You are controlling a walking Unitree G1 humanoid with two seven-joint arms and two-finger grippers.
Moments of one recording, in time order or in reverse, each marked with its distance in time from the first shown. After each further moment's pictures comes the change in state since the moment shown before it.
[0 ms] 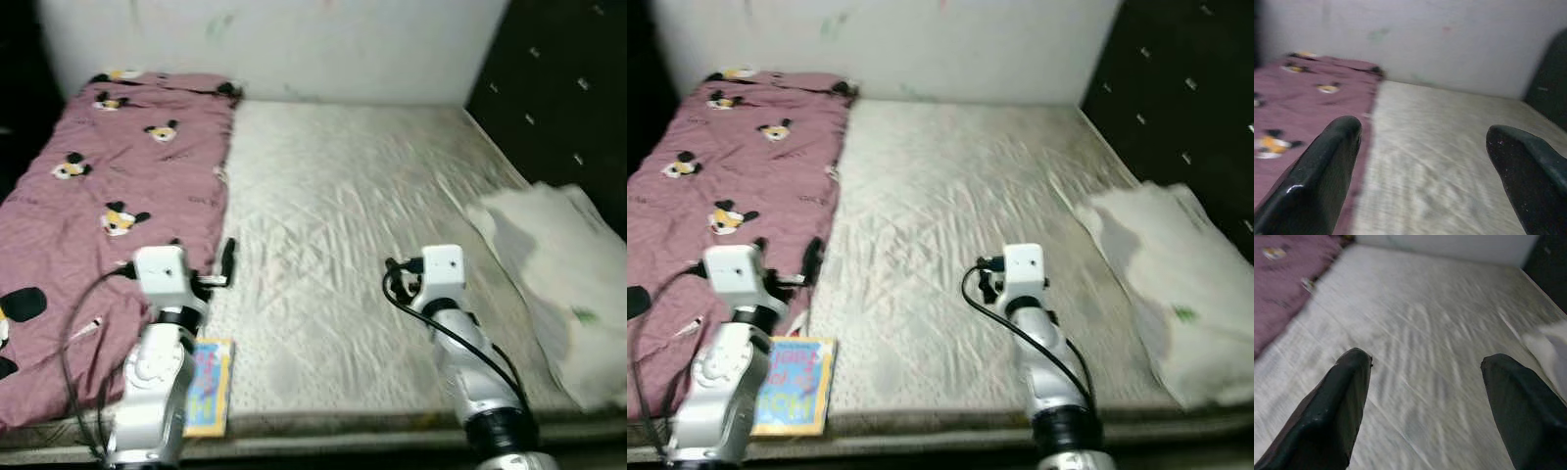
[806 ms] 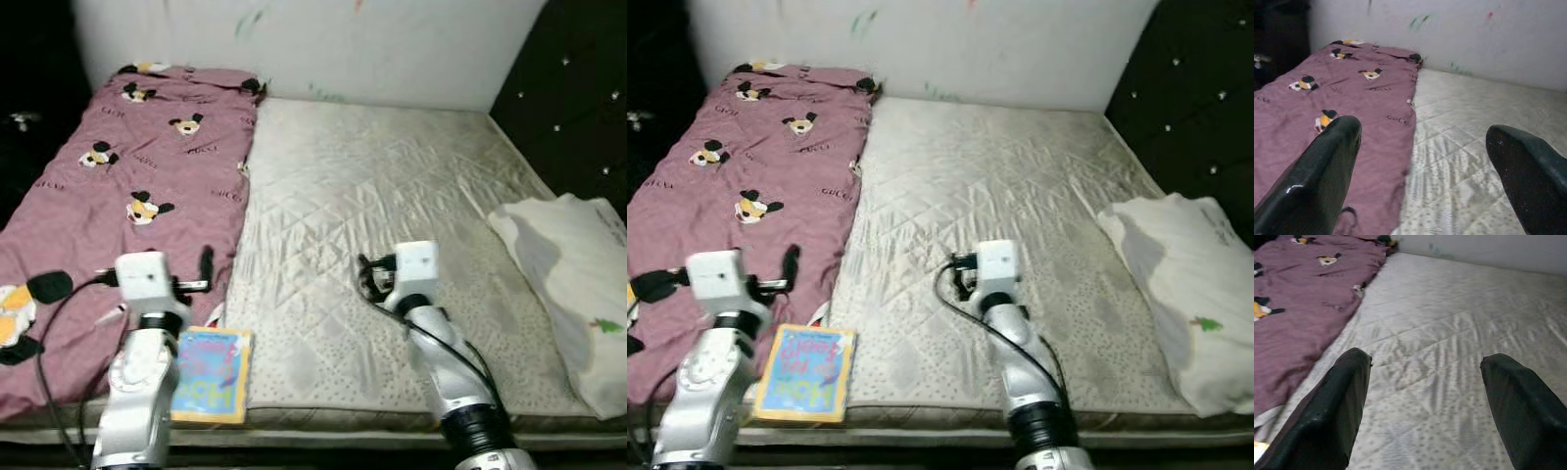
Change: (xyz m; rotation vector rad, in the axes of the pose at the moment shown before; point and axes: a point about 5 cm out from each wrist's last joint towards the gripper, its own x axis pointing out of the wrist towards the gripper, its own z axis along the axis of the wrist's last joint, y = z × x) left arm -0.006 0.013 -0.011 0.010 0.057 0.071; right arm 0.000 0.024 0.000 0.014 -0.010 0.070
